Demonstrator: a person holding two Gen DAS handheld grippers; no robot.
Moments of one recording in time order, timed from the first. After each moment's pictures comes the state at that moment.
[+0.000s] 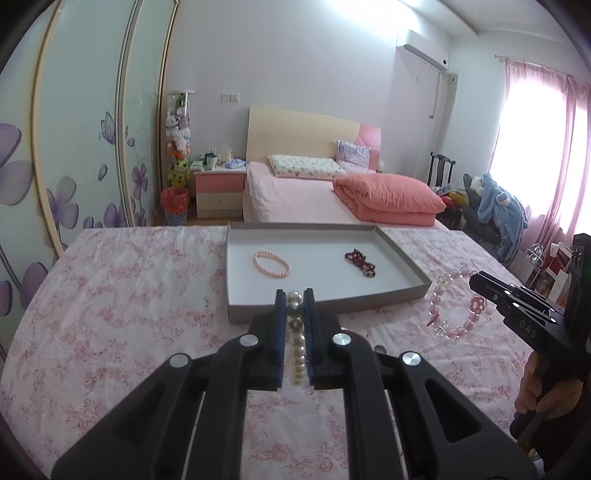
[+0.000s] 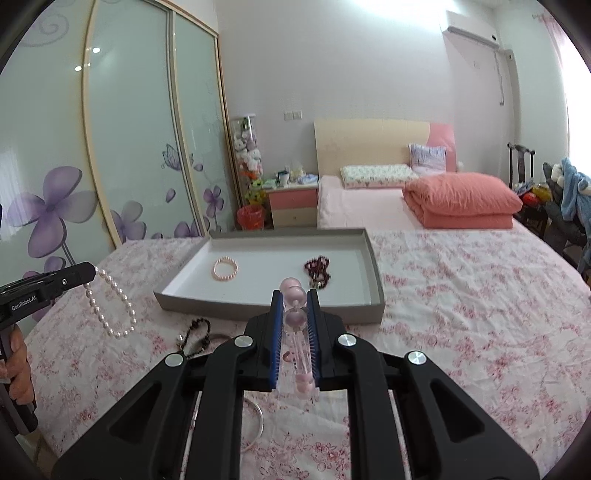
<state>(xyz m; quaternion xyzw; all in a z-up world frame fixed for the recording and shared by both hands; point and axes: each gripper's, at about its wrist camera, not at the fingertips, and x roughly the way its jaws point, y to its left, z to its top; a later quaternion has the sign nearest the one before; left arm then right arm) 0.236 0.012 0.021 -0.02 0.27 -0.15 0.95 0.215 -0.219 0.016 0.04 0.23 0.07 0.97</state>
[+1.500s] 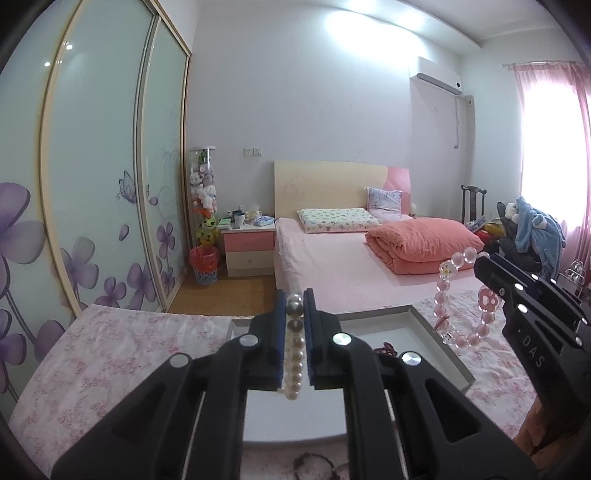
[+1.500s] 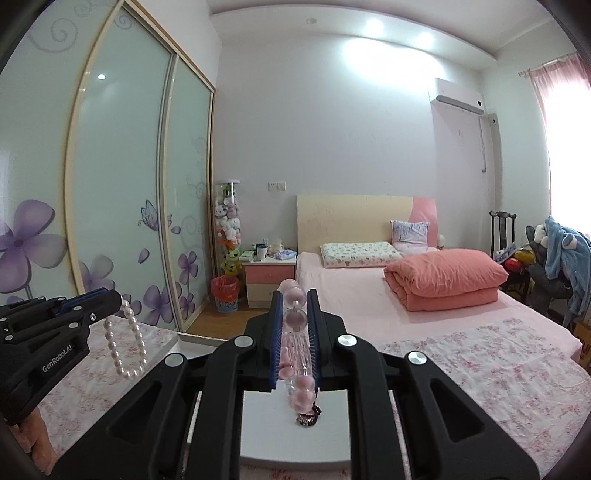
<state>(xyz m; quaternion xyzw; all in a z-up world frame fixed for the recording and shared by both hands) 0.336 -0.061 0.056 0.01 0.17 -0.07 0.98 0.308 -0.202 0.050 0.01 0.10 0.02 0.99</state>
